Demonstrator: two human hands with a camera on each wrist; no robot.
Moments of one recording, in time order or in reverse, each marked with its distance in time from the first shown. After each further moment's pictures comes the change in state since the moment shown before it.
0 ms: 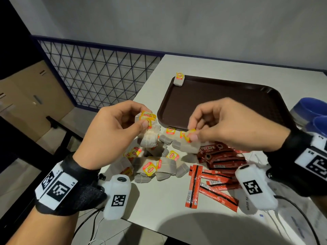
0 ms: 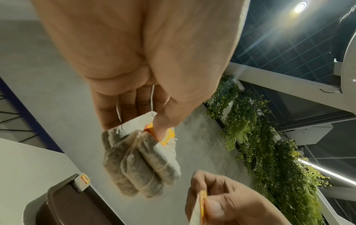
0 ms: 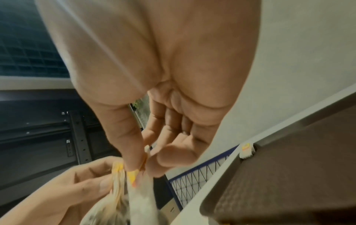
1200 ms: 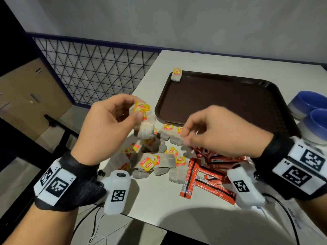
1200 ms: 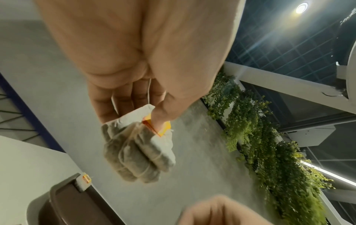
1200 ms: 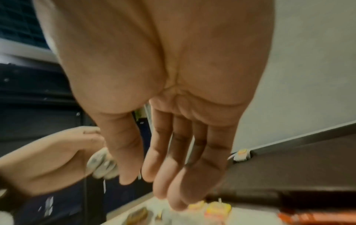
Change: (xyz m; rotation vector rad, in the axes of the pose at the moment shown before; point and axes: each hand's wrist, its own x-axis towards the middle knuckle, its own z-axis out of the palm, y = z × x) left_hand 0.003 -0.006 0.005 -0.091 0.077 0.021; right_hand -0.003 0.007 0.021 -0.334 0.037 0.056
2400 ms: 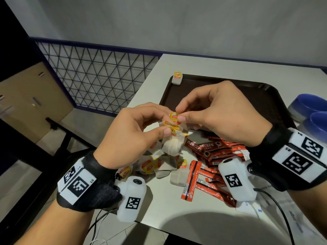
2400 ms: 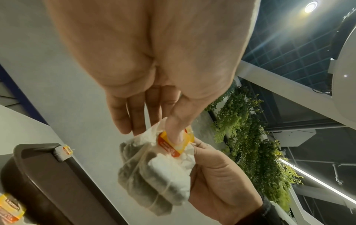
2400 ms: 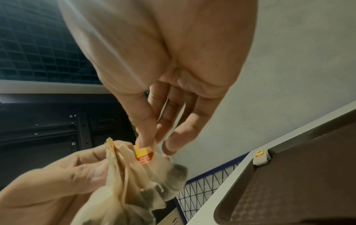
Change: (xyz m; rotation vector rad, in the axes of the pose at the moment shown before) left_hand 0.001 0.005 0.026 -0.119 -0.257 0.108; right_hand 0.006 -0.024 -0.019 0.326 0.250 -0.138
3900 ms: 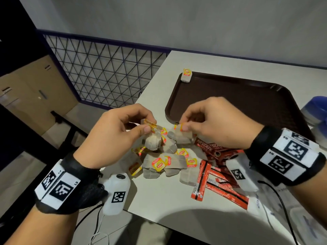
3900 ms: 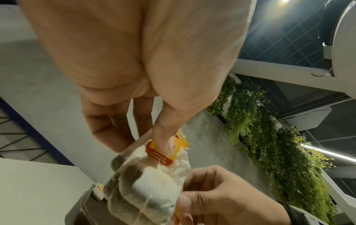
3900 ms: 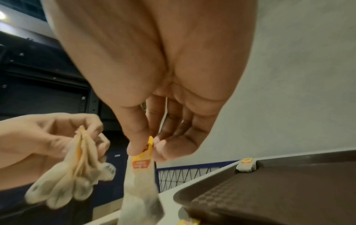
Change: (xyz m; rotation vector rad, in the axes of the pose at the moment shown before) left_hand -0.025 0.000 -0.045 0.295 0.056 -0.172; right_hand 0.018 0.023 0.028 -0.383 -0.178 0.023
